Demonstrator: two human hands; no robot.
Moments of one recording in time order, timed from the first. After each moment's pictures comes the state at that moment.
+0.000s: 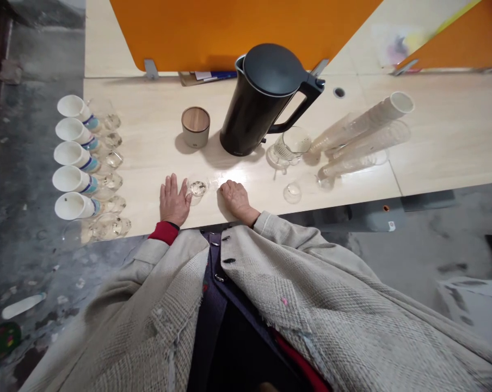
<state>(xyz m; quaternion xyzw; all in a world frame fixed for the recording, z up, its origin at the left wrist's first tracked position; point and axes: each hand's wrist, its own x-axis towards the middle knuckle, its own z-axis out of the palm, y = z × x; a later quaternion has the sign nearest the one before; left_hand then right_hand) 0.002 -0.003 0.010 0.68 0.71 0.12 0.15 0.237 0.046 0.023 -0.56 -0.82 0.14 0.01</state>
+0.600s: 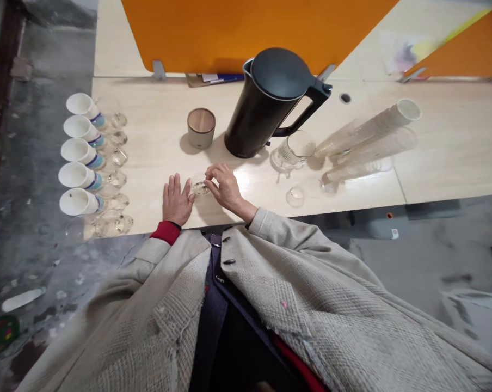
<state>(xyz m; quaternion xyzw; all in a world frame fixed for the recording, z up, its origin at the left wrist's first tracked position) 0.002 -0.004 0.010 0.69 0.70 0.11 0.13 0.194 0.069 0.057 -0.41 -0.81 0.24 0.35</state>
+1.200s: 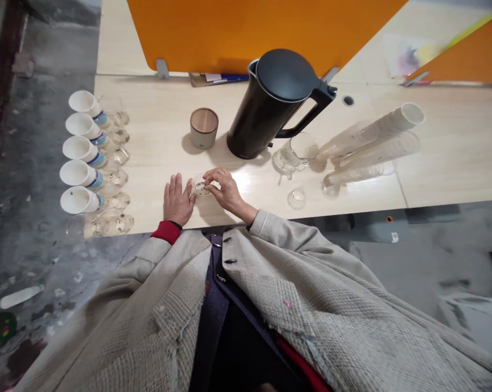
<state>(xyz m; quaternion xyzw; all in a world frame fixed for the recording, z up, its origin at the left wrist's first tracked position) 0.002 -0.005 0.011 0.69 0.70 0.11 0.12 0.196 0.067 0.045 -0.38 -0.80 0.30 0.34</state>
